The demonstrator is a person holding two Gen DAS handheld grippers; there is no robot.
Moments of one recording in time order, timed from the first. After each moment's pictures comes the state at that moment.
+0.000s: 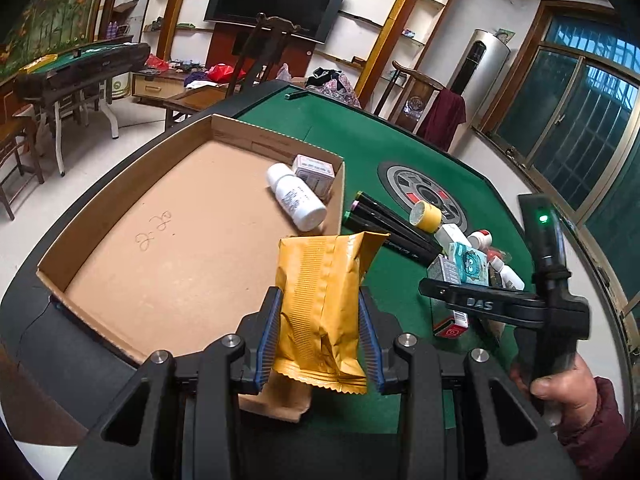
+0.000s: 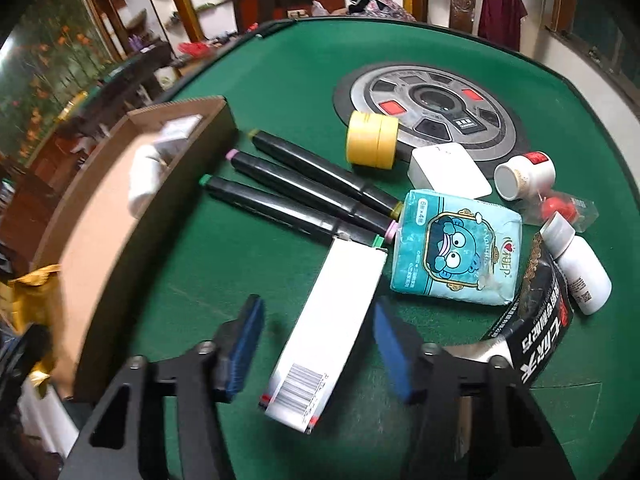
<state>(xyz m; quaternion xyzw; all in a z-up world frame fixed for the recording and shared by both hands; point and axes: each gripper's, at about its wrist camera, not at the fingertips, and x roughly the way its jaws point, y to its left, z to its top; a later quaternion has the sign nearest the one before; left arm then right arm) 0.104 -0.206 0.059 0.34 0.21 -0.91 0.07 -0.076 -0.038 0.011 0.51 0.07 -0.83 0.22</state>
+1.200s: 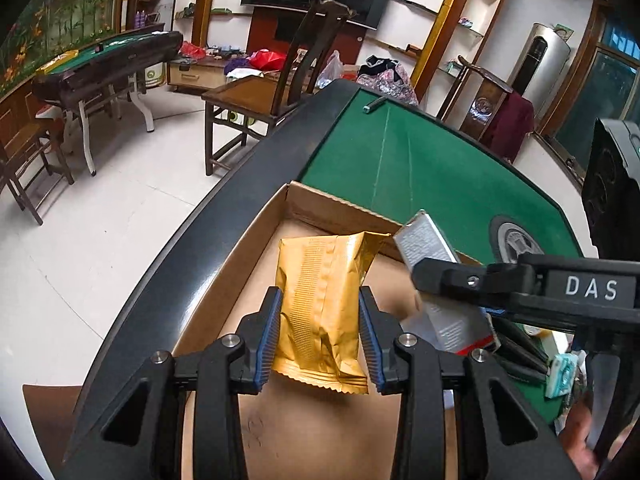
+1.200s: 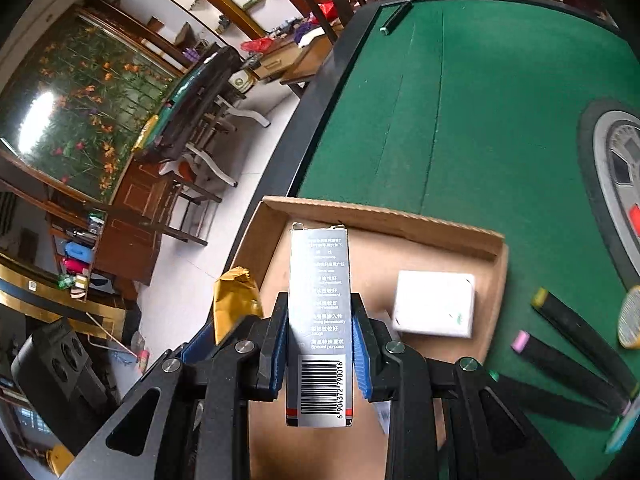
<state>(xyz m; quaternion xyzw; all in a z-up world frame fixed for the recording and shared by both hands) -0.036 -0.346 0.050 0.39 0.20 -0.89 0.14 -0.164 -0.240 0.048 0.57 -0.07 -0.73 0.36</state>
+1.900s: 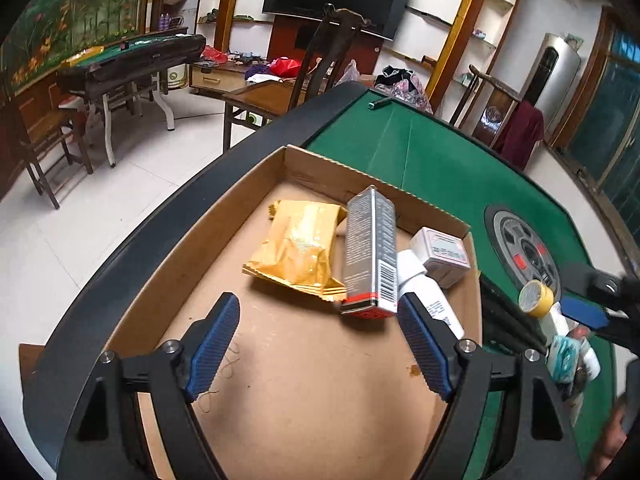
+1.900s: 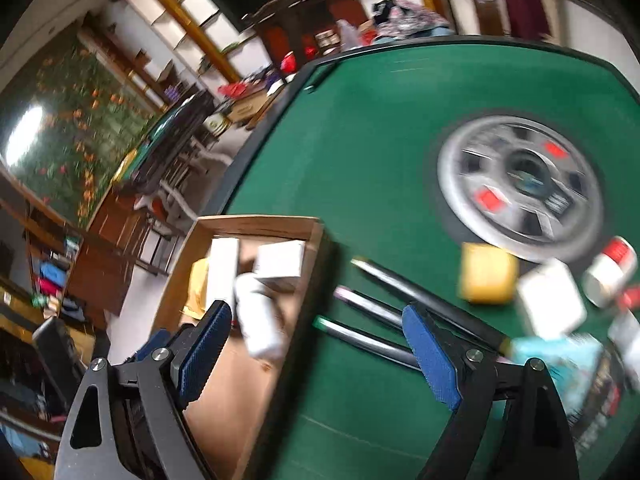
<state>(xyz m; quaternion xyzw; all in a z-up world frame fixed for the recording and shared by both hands) 0.004 -0.296 0.044 0.37 0.21 -0.89 0.19 -0.139 -0.081 0.074 0.50 -0.08 -0.80 0.31</state>
